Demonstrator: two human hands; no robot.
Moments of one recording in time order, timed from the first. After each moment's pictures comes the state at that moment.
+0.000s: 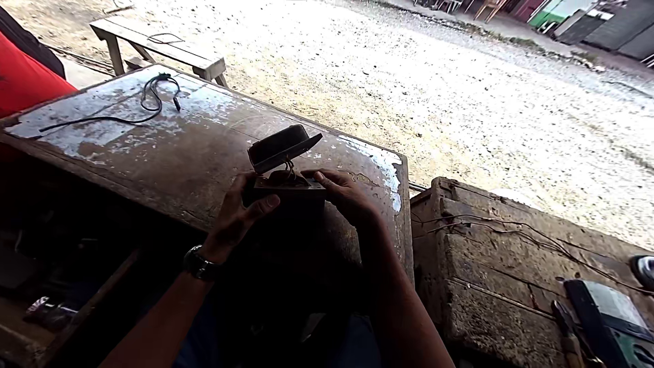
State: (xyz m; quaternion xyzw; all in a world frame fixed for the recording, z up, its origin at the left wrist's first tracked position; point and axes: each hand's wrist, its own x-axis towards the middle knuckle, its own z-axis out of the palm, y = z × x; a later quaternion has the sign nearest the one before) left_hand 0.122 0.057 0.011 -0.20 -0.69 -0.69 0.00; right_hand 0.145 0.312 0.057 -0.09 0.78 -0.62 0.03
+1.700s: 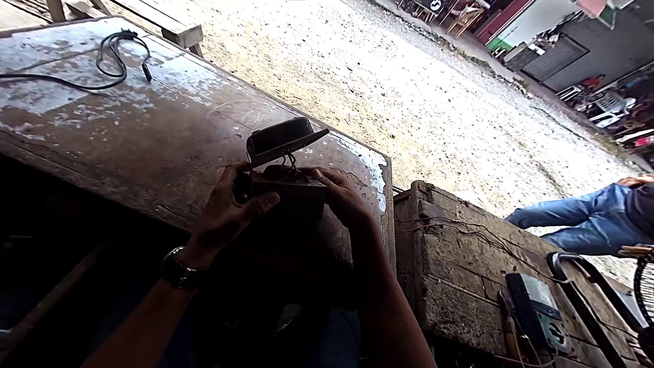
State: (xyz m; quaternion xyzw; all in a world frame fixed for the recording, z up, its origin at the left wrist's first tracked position) left_hand 0.120 0.056 0.012 -0.18 -0.70 -0.69 -0.02; right_hand 0.146 0.307 0.062 -0.04 0.80 -0.59 0.03
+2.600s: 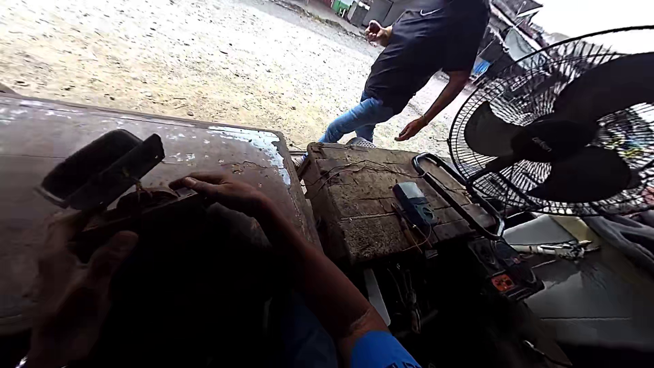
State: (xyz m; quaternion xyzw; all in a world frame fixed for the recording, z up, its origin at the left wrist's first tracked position) left_hand 0.118 0.053 0.008 -0.24 -0.69 -0.69 0.00; right_hand 0.124 0.311 0.051 -0.10 0.76 -0.64 0.04
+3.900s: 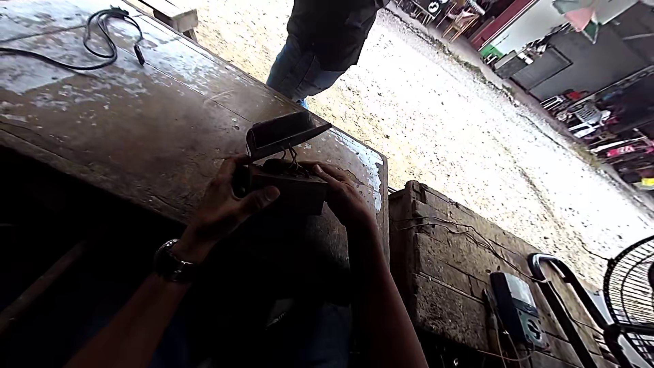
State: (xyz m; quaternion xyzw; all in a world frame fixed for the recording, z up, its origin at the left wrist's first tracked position) left_hand 0.121 0.052 0.012 -0.19 -0.72 -0.66 -0.02; right_hand 0.152 0.304 0.063 -0.04 0.80 -0.60 0.03
